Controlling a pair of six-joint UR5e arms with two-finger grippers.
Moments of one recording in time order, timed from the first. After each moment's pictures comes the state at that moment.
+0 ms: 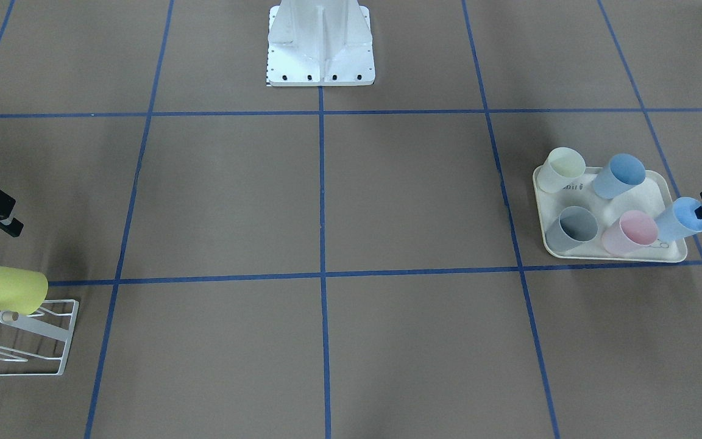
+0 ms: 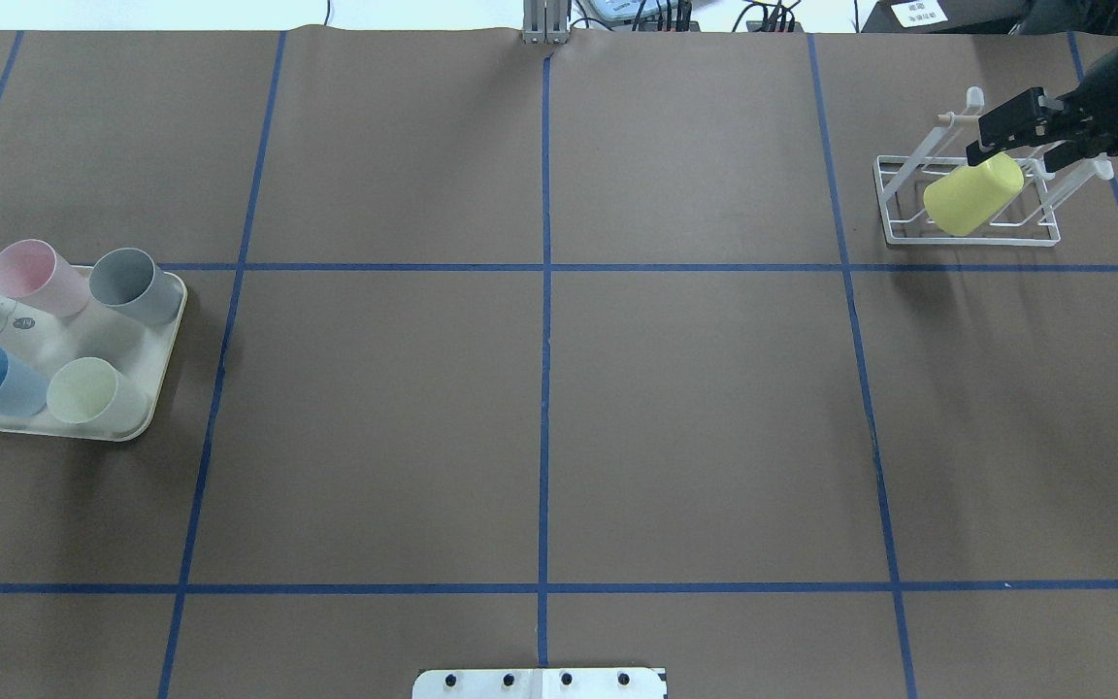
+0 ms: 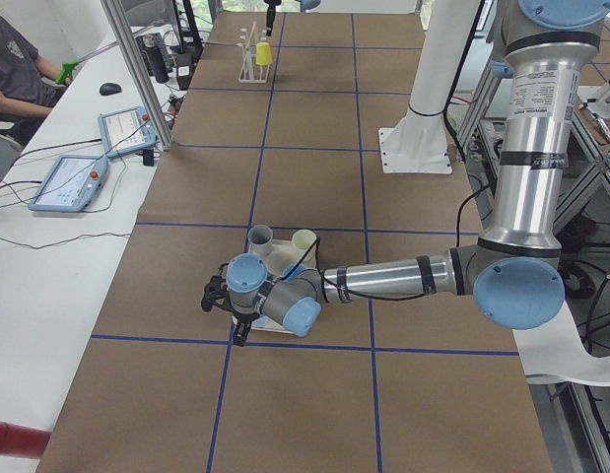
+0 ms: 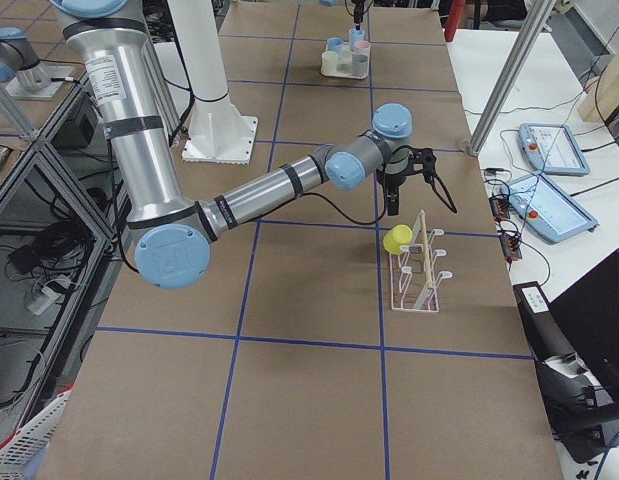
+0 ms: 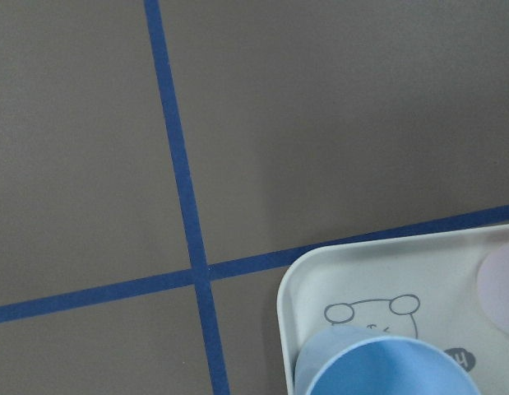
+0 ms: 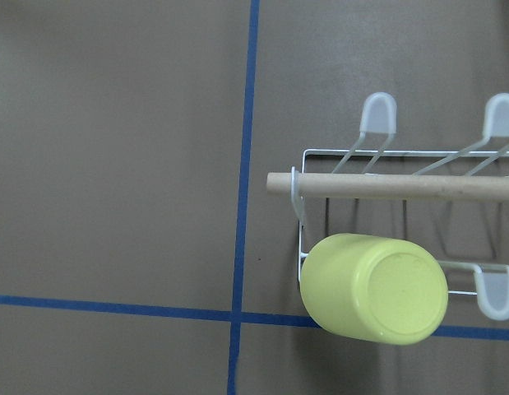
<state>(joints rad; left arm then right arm) -1.33 -1.62 -1.30 -2.25 -2.32 -0.30 1.21 -1.32 1.77 -1.36 2.31 0.69</state>
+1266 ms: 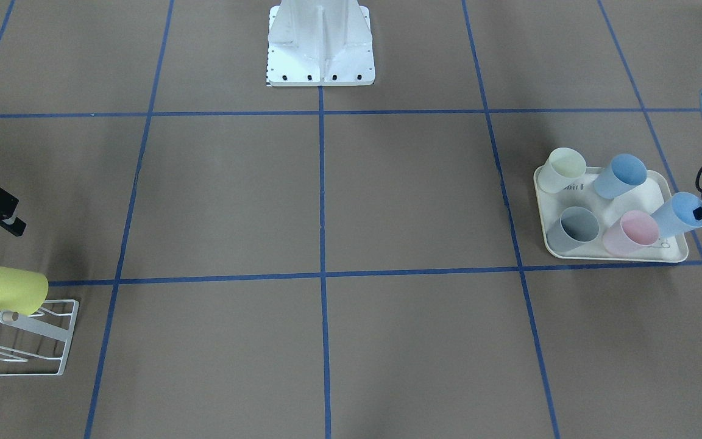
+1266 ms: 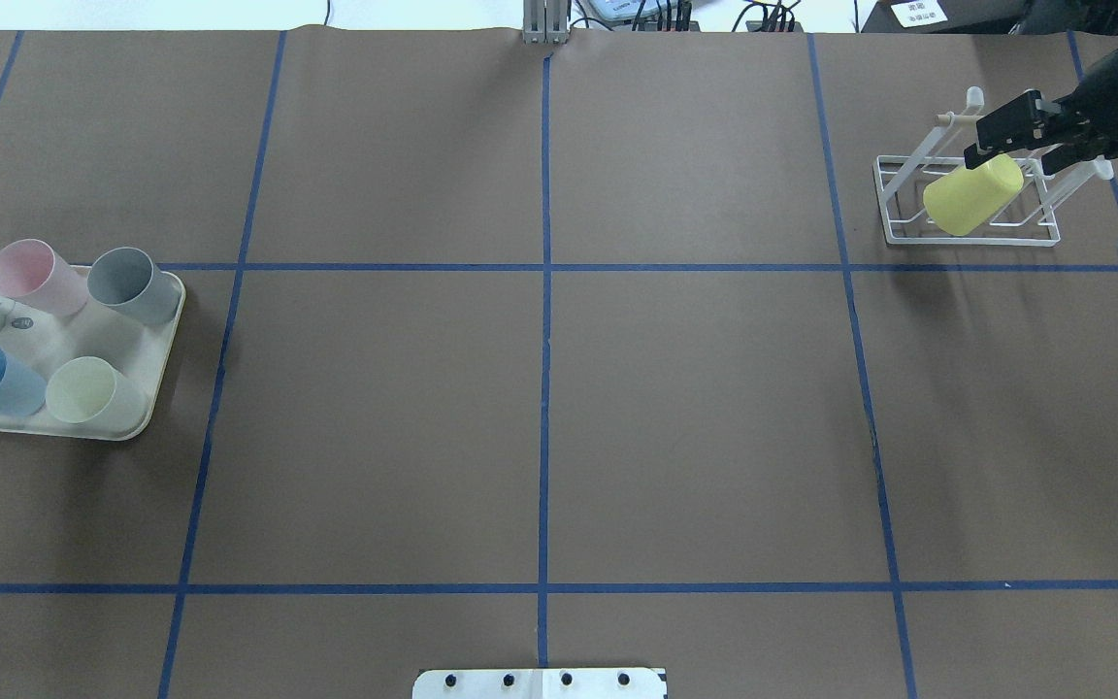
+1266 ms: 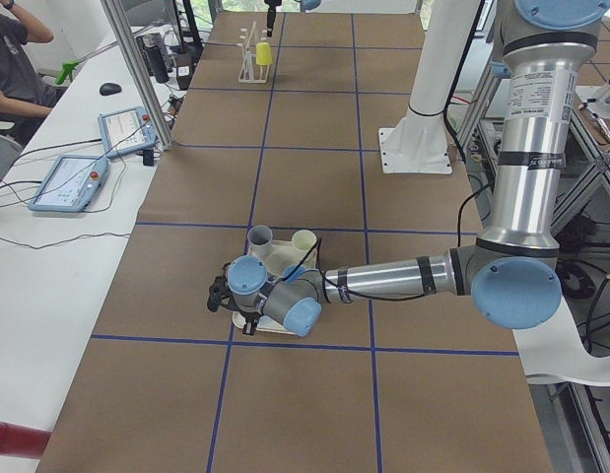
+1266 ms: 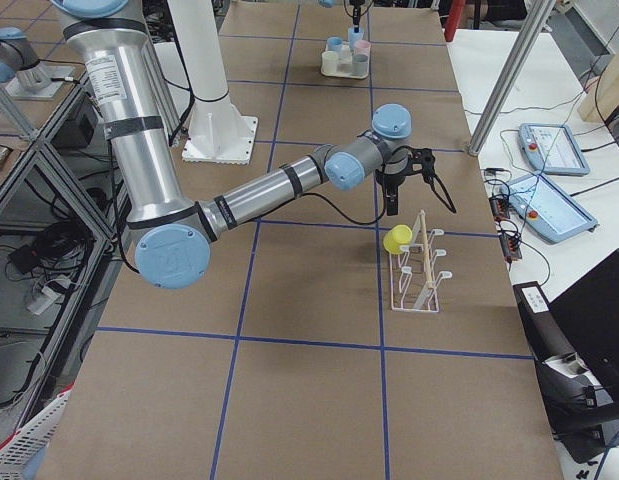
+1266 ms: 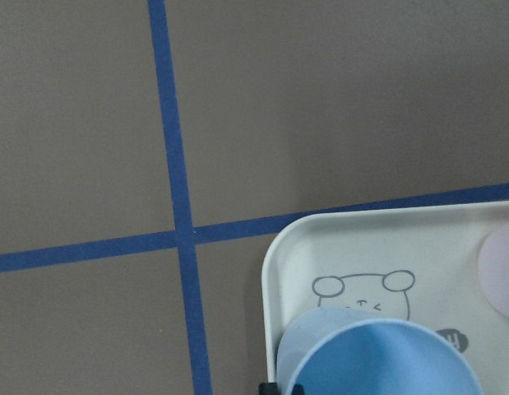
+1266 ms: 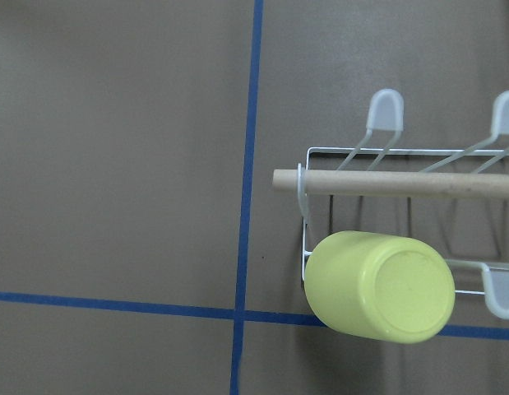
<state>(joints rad) -1.34 -1.62 -1.33 -2.24 -2.41 -0.36 1.20 -1.32 1.77 -1.36 2.31 0.69</state>
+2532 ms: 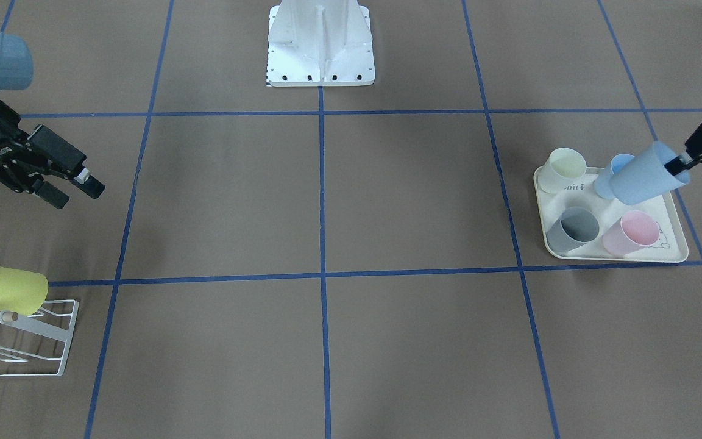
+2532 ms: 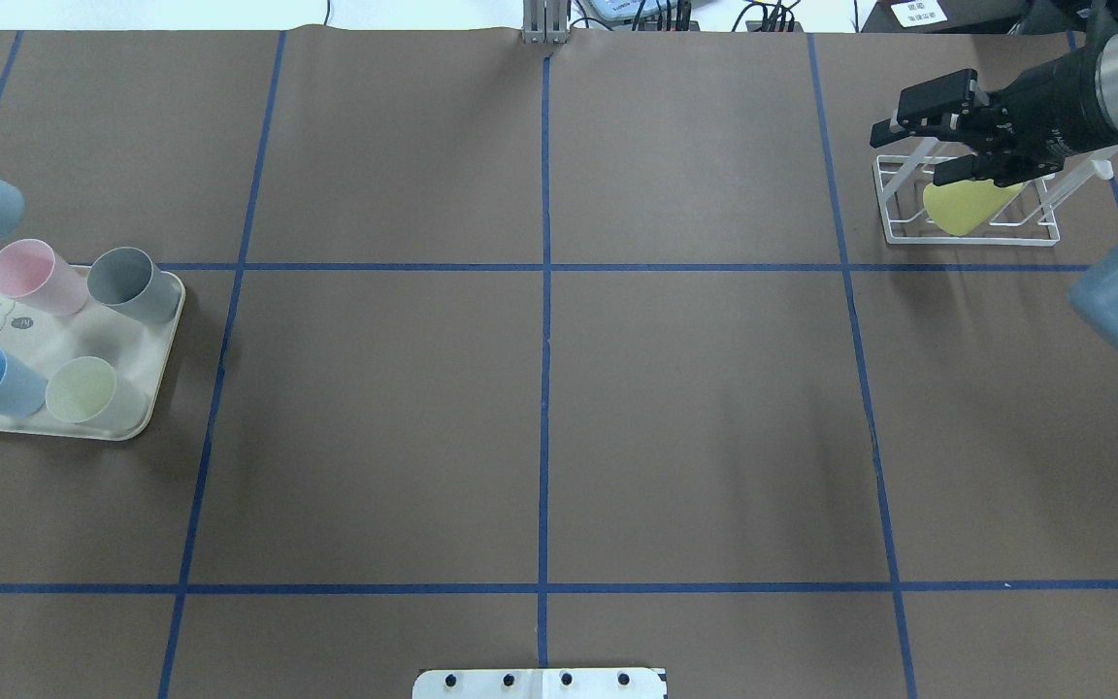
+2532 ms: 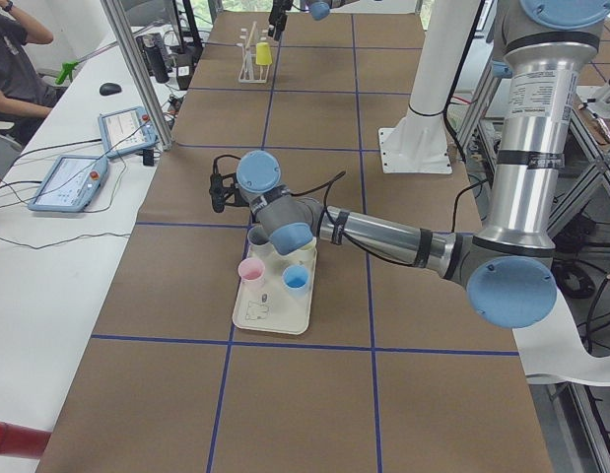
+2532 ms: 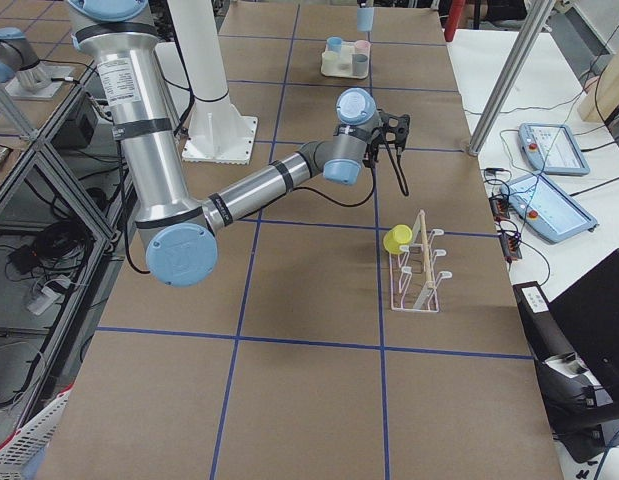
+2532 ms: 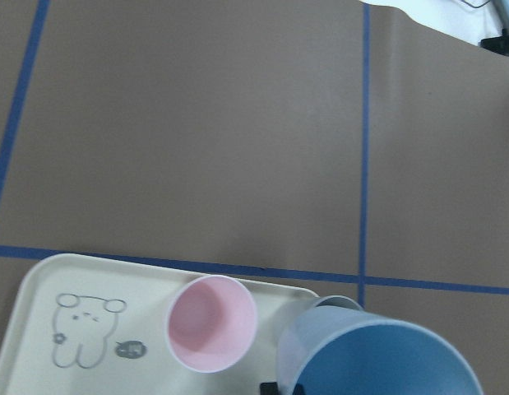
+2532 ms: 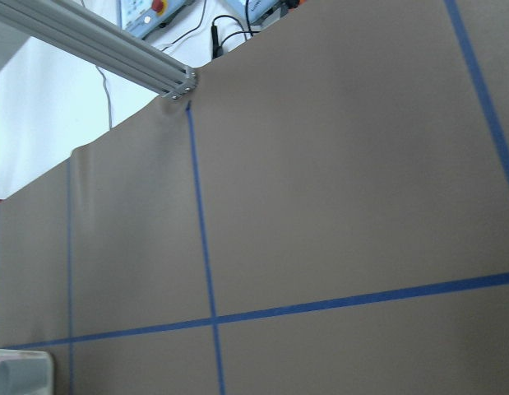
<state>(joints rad) -1.30 -1.69 -1.70 -2.42 -2.63 -1.25 1.08 -1.33 1.81 -0.69 2.31 1.53</state>
